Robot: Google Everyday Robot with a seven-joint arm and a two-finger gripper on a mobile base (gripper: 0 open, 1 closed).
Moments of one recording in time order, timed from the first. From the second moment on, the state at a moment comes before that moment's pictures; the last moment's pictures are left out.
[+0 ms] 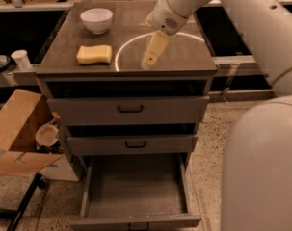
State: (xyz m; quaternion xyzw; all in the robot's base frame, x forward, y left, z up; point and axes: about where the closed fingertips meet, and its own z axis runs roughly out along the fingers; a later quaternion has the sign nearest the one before) arm 0.691 -0.015 0.908 -0.66 0.68 0.13 0.28
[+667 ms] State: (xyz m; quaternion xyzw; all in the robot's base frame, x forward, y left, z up) arm 0.743 0.057 0.889 -0.64 0.67 0.19 0.32
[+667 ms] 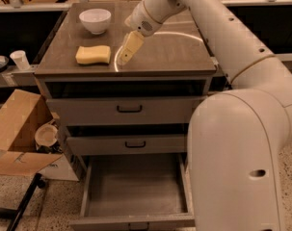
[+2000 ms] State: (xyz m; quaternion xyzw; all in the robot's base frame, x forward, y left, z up) arm 0.759 0.139 0.845 -0.62 0.66 0.25 0.33
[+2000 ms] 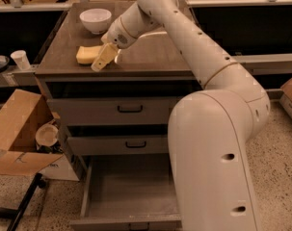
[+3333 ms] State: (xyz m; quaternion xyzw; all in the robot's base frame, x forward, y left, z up) arm 0.744 0.161 0.840 -0.64 0.65 0.27 0.32
